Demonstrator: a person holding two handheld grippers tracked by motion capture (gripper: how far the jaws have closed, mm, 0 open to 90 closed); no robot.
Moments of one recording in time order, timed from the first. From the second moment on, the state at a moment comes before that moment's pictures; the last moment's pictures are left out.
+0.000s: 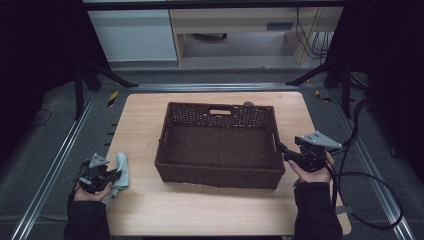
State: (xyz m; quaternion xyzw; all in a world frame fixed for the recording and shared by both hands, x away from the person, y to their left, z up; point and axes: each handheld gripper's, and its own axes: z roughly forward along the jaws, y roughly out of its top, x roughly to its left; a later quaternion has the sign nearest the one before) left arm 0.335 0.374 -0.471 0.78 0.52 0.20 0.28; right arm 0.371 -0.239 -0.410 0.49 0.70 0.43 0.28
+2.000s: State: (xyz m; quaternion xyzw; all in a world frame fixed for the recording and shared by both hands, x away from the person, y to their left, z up) left arm 0.361 0.264 -0.407 0.79 0.42 0.19 0.41; right arm 0.366 -0.217 -0.411 0.49 0.75 0.38 0.24
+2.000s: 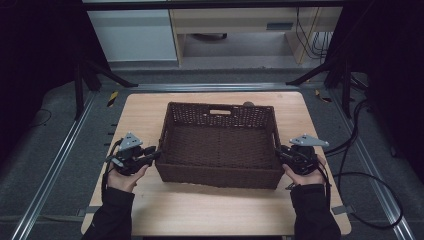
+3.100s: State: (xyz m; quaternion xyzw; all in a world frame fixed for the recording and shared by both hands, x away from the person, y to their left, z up) left arm 0.346 0.248 -0.407 0.80 0.41 0.22 0.39; right arm 0.371 -0.224 -0.406 0.49 0.74 0.38 0.25
